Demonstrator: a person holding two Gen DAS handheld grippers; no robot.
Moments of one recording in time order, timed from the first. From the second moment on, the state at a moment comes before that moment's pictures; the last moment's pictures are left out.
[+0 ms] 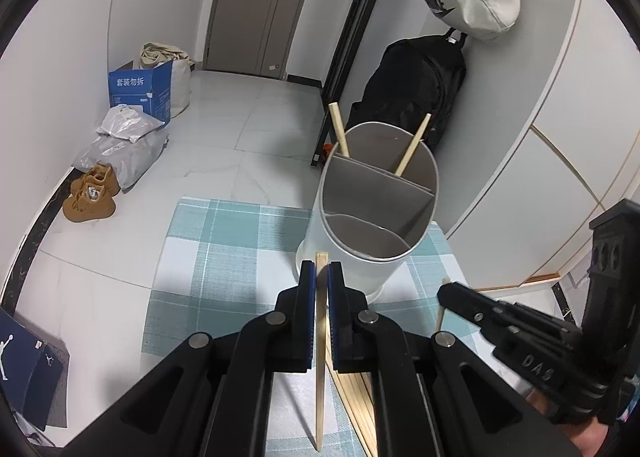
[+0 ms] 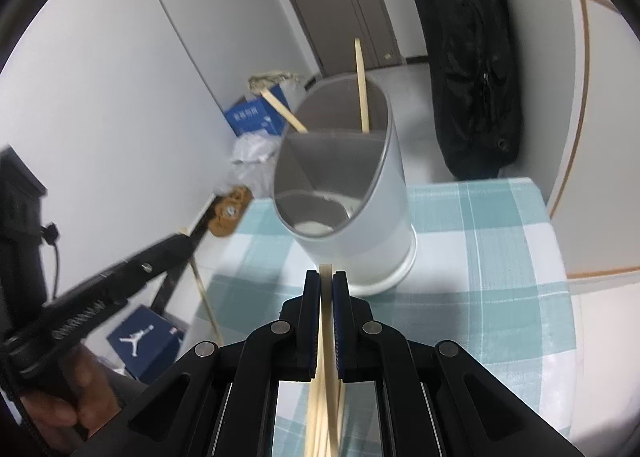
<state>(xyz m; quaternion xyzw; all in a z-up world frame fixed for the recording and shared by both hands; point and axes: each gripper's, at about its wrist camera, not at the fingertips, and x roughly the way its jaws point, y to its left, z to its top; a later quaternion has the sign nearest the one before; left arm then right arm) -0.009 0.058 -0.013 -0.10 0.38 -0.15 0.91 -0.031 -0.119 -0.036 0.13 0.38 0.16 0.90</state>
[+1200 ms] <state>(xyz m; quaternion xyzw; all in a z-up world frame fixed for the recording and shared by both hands) 0.041 0.025 0.101 -0.10 0.29 -0.17 0.94 -0.001 -0.179 0.093 0.18 0.23 0.16 0.94</state>
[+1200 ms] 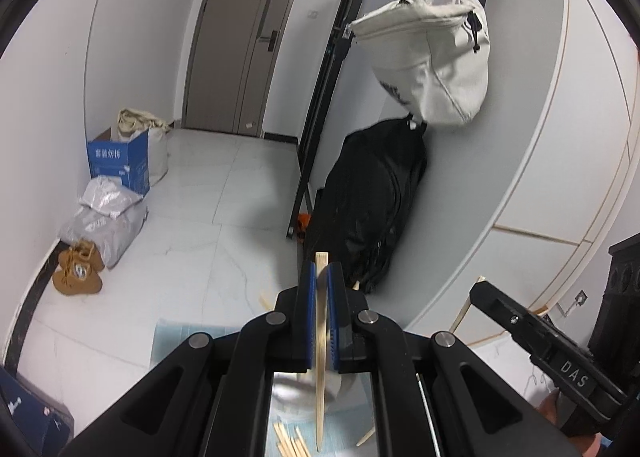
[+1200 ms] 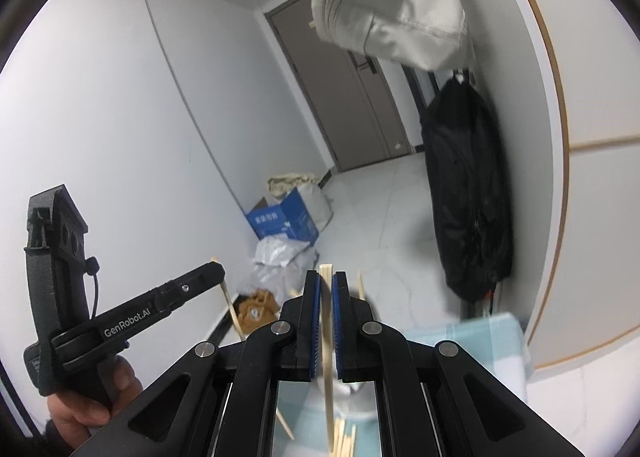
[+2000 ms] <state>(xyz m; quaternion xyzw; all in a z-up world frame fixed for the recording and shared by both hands) 0.116 0.008 0.095 -0.12 0.23 -0.13 0.96 0.086 -0.181 0.112 0.16 0.18 0.12 0.96</state>
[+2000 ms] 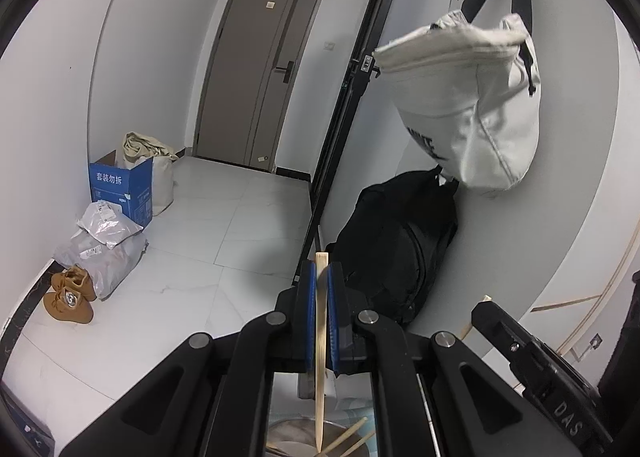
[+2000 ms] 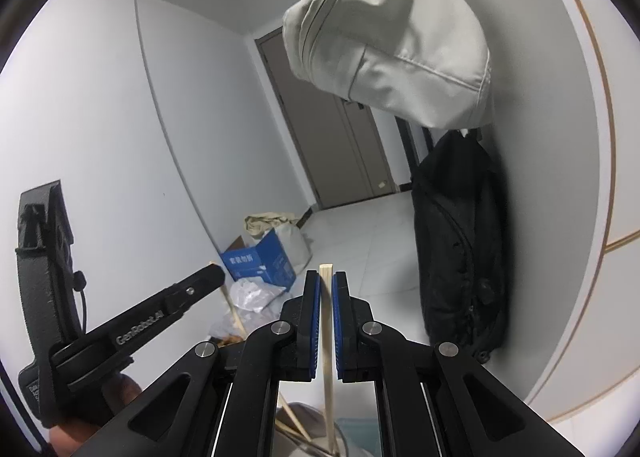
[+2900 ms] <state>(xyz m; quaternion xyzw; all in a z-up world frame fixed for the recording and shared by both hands) 0.116 0.008 0.060 -0.09 0.34 -0.22 0.91 0.079 -0.160 0.041 0.13 0.29 0.17 0.94</state>
